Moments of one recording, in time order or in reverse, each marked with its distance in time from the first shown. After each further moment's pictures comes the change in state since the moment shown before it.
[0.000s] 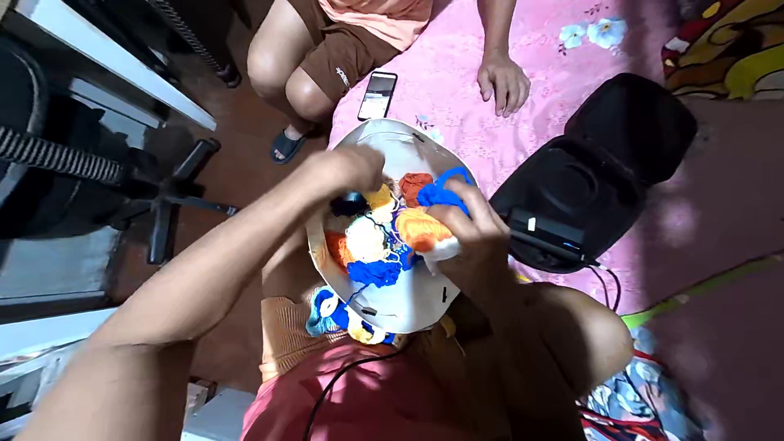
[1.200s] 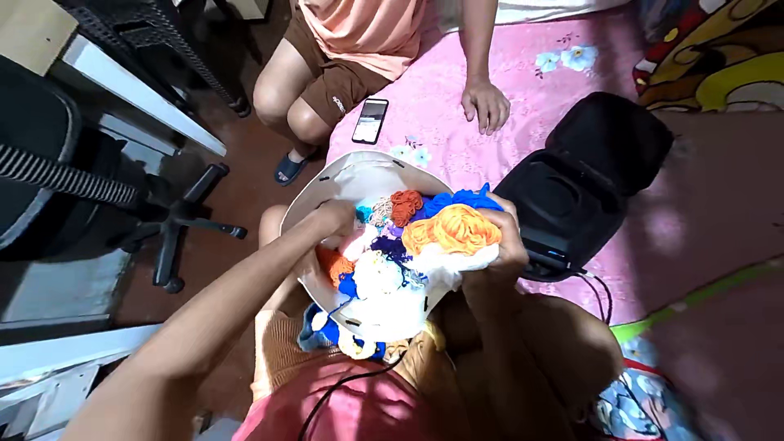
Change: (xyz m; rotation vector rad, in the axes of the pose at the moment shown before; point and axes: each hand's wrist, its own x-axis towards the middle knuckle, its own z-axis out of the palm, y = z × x) left_hand 0.040 -0.033 0.084 0.059 -0.156 -0.232; right_hand -0.019 0.018 -0.006 0.388 0.497 0.177
